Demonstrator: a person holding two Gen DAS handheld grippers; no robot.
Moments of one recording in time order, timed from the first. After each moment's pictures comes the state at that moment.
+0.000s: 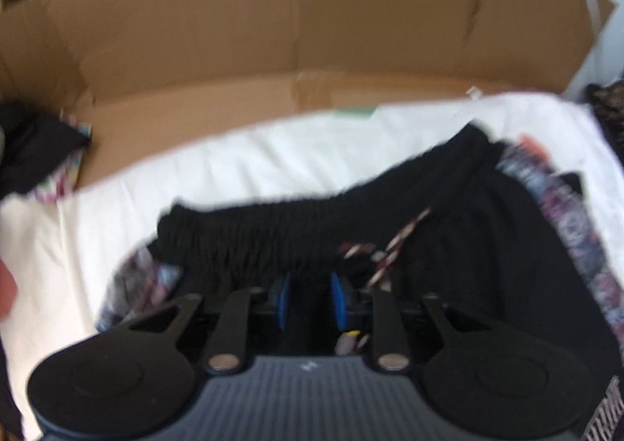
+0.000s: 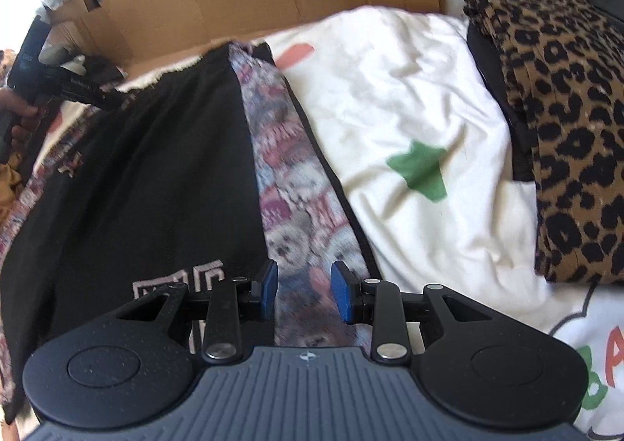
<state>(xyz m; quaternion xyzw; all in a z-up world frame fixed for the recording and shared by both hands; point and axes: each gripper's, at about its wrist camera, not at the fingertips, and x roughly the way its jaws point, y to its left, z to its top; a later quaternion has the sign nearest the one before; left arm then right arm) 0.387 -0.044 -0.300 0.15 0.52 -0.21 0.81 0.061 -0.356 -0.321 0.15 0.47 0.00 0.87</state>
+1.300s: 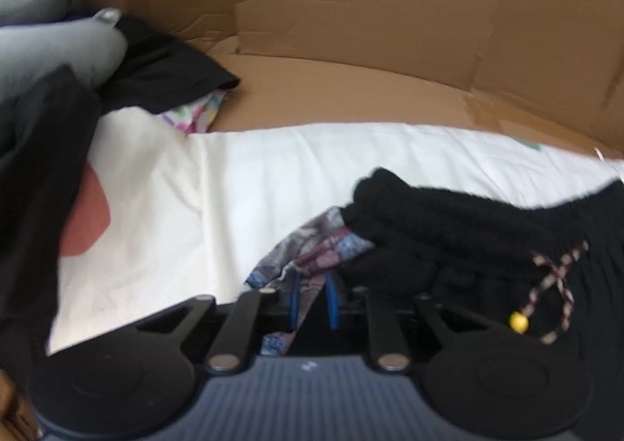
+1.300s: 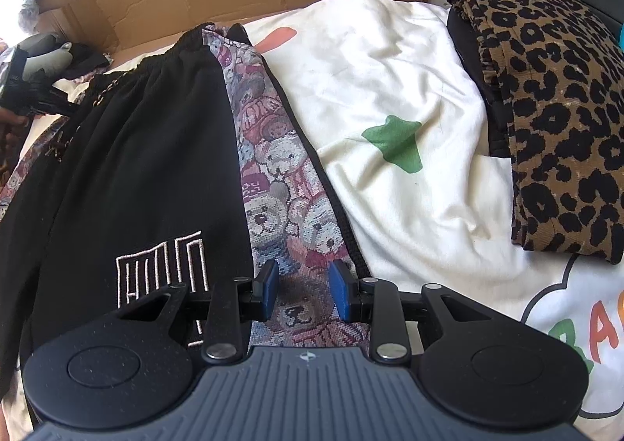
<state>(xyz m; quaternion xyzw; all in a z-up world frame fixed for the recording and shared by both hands) 0.417 0.065 -0.317 0.07 0.50 -0.08 0.86 0.048 -0.358 -0.323 0.14 0.47 -0.02 0.87</state>
